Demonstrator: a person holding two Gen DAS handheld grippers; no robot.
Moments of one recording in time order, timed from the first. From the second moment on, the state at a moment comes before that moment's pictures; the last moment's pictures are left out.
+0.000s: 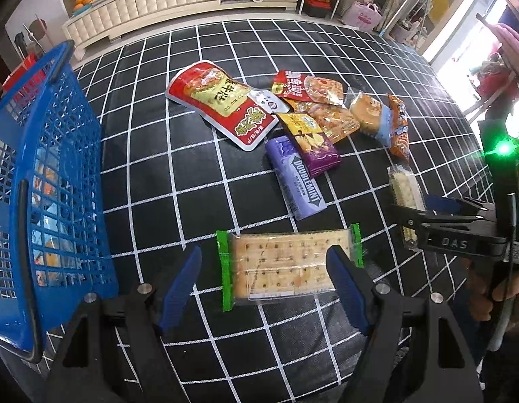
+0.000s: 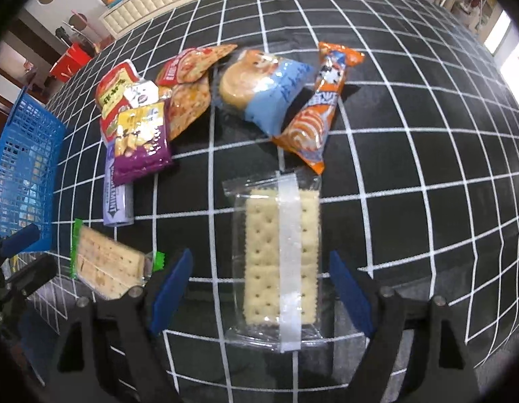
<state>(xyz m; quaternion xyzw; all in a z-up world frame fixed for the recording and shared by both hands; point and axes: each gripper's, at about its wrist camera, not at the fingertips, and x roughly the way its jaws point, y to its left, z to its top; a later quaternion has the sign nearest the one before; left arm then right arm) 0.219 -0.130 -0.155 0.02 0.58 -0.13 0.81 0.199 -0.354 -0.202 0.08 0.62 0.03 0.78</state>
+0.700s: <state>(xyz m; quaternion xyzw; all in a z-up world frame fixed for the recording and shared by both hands) 0.243 -0.150 -0.158 0.02 0.58 -0.14 0.80 0.171 -0.366 -0.151 0.07 0.56 0.04 0.83</state>
